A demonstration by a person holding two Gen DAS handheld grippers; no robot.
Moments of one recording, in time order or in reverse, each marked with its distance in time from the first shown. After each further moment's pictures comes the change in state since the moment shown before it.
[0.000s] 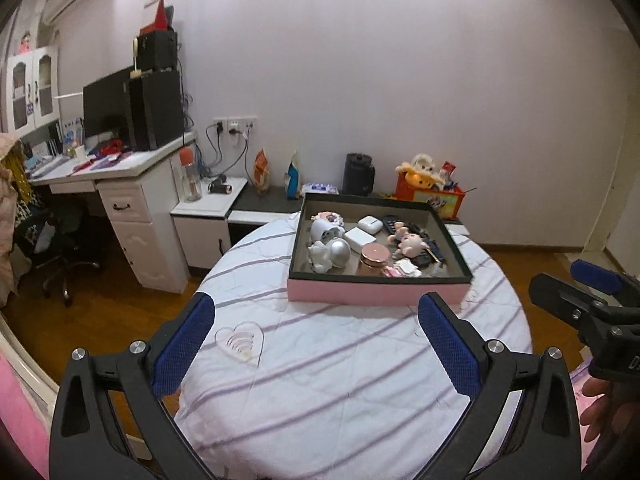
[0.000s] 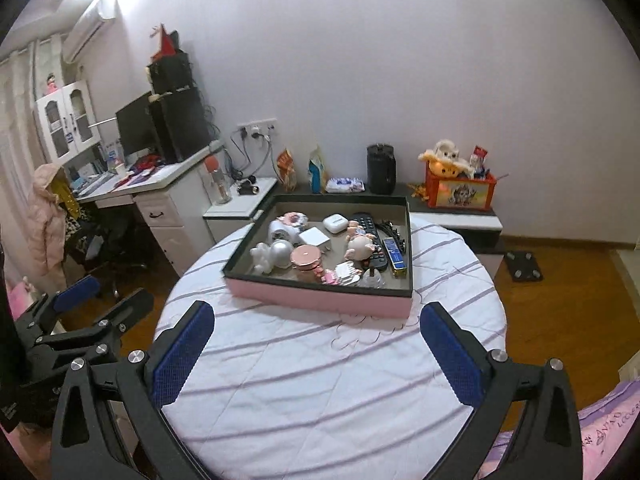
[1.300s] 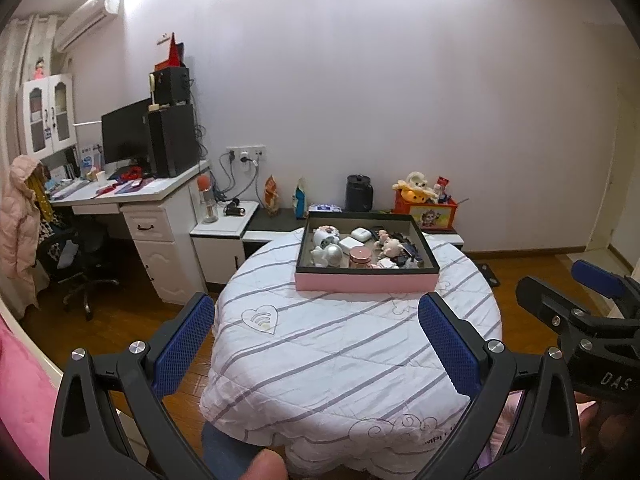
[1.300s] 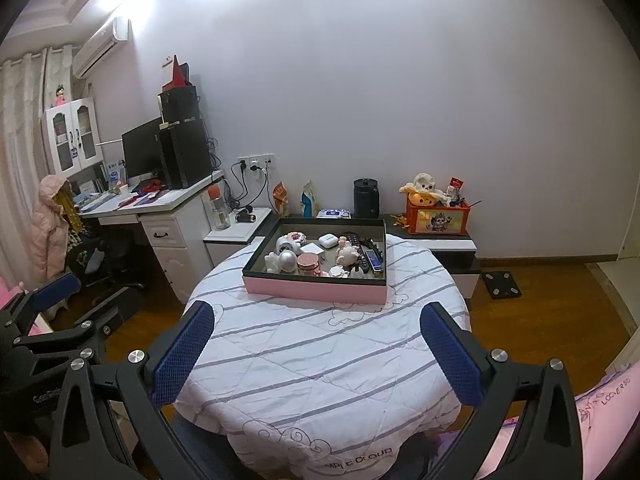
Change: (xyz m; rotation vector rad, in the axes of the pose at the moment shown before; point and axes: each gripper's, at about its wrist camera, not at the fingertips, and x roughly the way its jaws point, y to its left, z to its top) left arm -0.115 -0.021 -0.018 0.040 -0.073 0.041; right arm -0.116 0.023 -0.046 -0.004 -0.131 -0.058
